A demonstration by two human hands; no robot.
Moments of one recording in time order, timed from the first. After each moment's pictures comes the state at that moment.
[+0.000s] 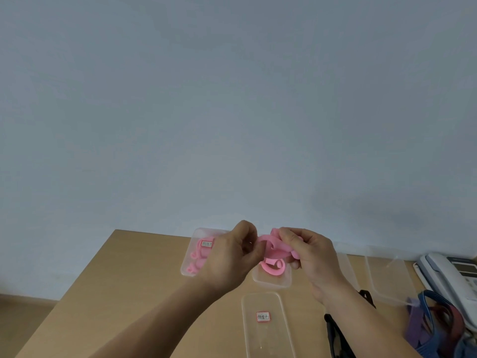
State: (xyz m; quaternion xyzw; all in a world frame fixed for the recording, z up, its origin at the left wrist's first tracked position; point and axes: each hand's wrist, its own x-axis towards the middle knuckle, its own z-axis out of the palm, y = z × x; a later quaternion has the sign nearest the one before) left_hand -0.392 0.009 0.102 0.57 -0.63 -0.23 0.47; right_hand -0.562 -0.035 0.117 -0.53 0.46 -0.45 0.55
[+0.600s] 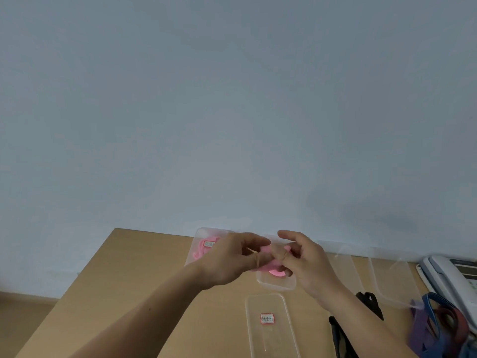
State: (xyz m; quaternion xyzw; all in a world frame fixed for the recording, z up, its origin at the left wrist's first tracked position) left_hand -0.355 -0.008 0.099 0.54 -0.62 -0.46 0.33; right_hand -0.551 -0.038 0.098 -0.62 0.46 -0.36 0.52
